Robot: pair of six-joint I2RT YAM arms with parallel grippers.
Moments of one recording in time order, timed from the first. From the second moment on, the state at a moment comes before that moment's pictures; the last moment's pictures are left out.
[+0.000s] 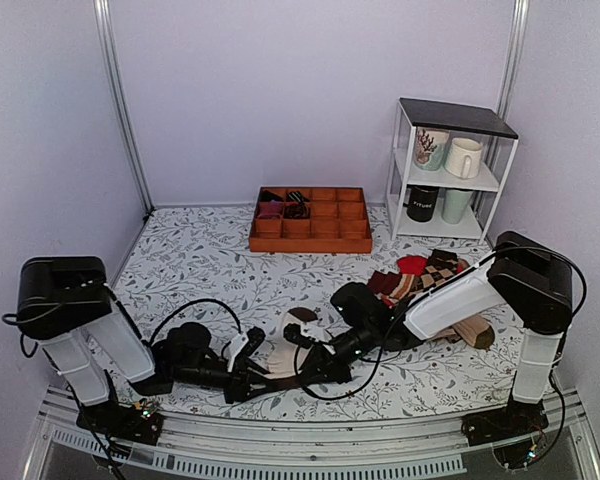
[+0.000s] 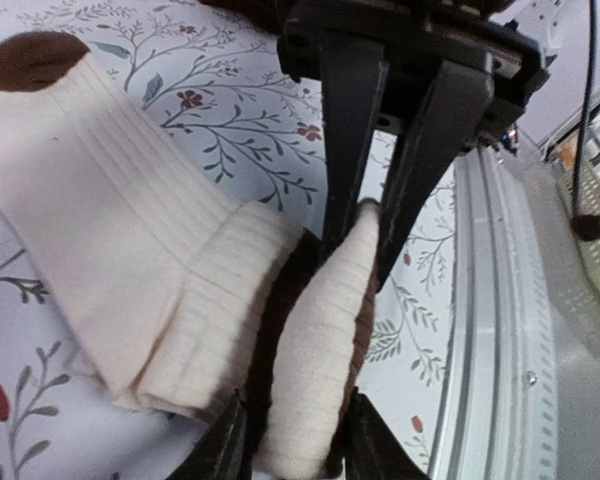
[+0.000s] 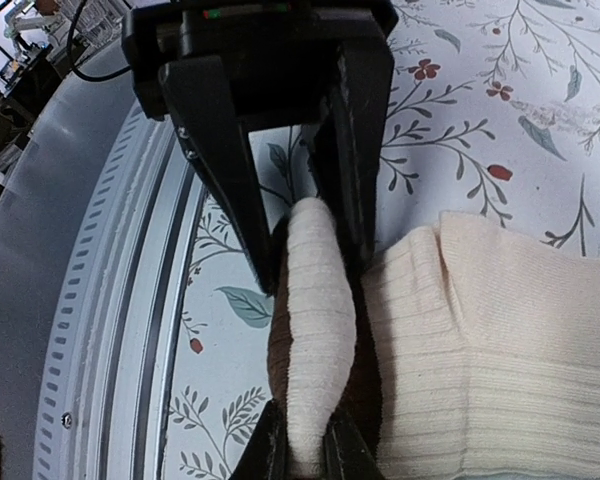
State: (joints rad) left arm -1.02 1.77 0.18 1.12 0.37 -0.36; right arm 1.03 1.92 0.90 0.22 -0.70 -0.15
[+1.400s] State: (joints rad) left arm -1.20 1.41 0.21 0.80 0.09 0.07; right arm 0.98 2.02 0.88 0.29 -0.92 0.53
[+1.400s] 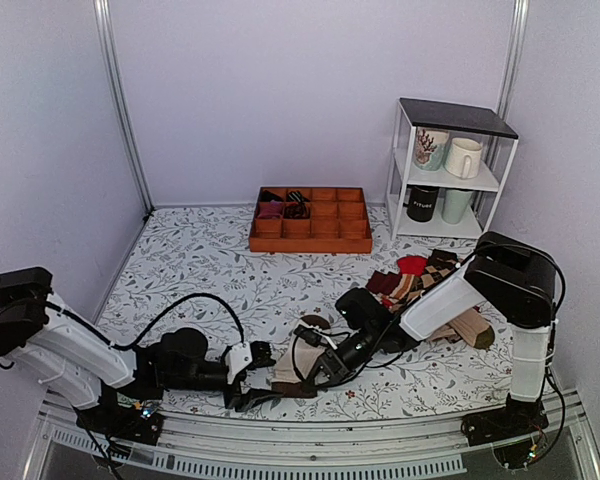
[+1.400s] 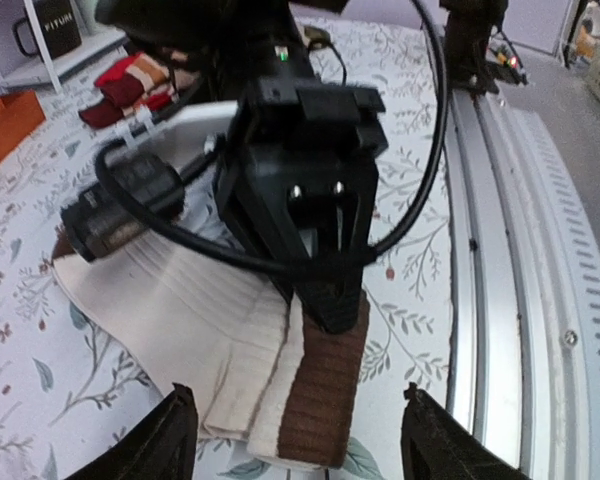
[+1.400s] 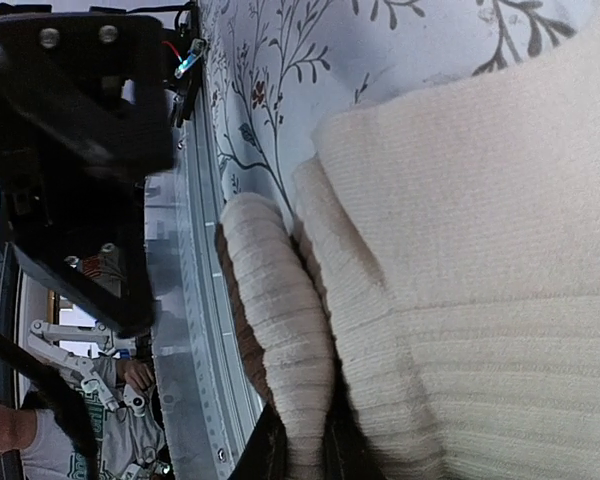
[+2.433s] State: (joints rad) left arm -1.20 1.67 0.26 0.91 0.12 0.06; right arm 0.98 2.02 0.88 0.29 -0.92 0.56
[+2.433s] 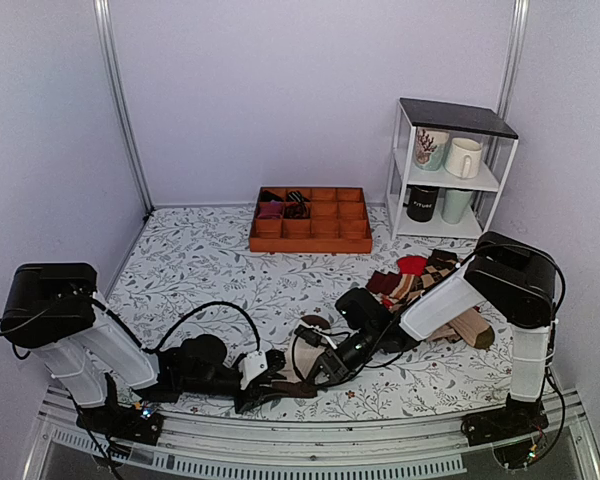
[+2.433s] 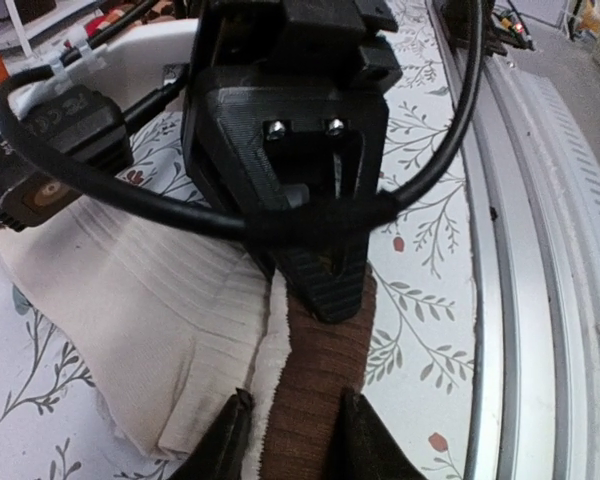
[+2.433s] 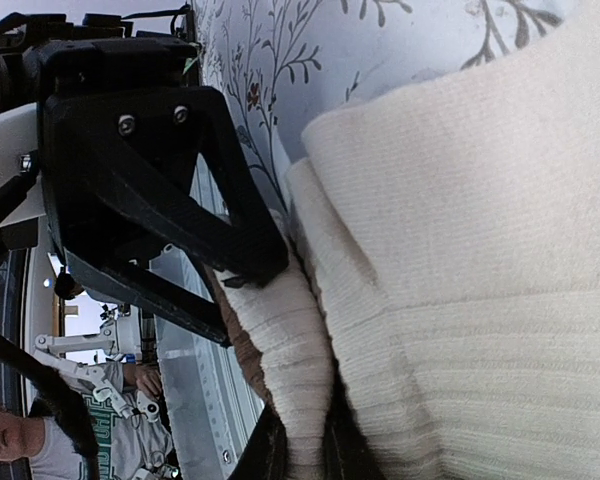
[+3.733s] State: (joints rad) left arm -1.13 1.72 0.35 0.79 0.27 -0.40; right arm 1.16 1.63 0.58 0.47 -0.41 -0.32
